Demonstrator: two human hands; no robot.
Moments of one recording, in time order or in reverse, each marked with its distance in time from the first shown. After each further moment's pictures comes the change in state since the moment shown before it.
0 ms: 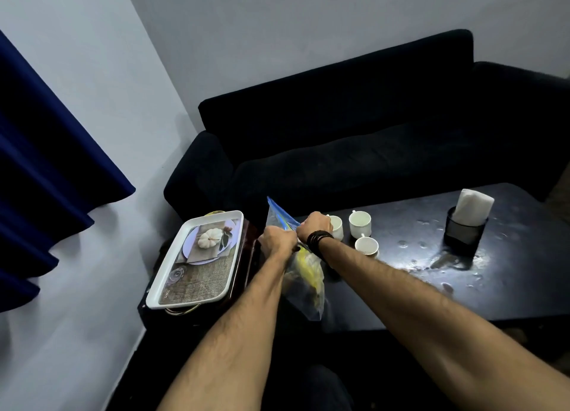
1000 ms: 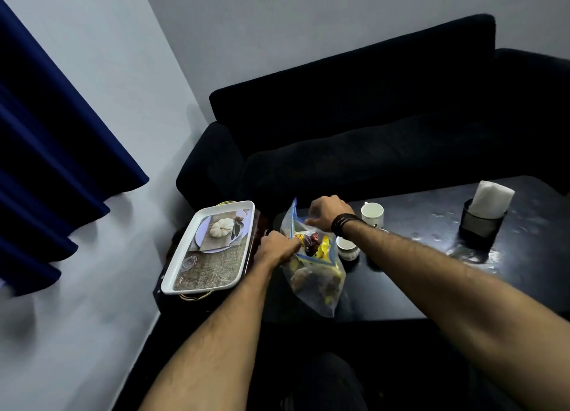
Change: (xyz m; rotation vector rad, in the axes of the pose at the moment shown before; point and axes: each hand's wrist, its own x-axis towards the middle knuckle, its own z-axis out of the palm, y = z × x) left_hand 0.000 -0.042 -0.040 0.304 -0.302 0.147; right_hand 0.013 0.008 -0.023 -0.360 -0.116 -0.367
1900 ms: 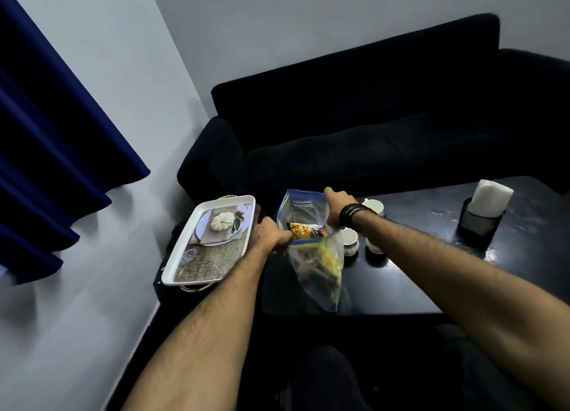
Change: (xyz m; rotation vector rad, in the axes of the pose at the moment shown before) left_hand 0.009 -0.001 -0.015 0.067 0.094 -0.068; right_hand -0.010 0.006 -0.019 -0.133 -0.090 0.072
